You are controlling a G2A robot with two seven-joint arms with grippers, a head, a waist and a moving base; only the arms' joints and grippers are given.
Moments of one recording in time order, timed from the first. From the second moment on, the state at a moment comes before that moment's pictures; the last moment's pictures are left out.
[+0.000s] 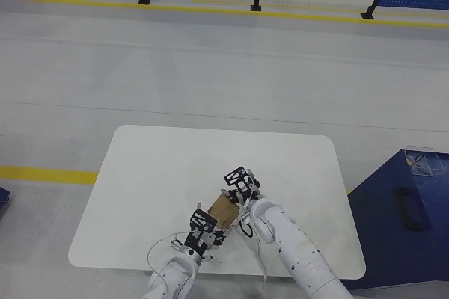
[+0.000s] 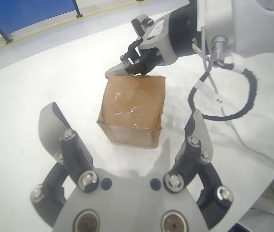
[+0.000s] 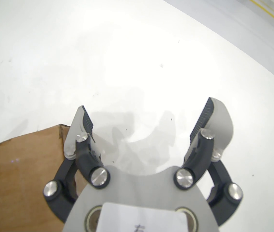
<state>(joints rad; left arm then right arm) 1.38 -1.46 -1.08 -1.35 1.66 -0.06 0.14 -0.96 -1.45 1.02 -1.03 -1.45 -0.06 0.19</state>
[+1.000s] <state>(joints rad) 1.40 -1.48 -1.07 -1.45 1.33 -0.12 0.03 -1.16 -1.40 1.33 -1.26 -1.23 0.00 0.11</state>
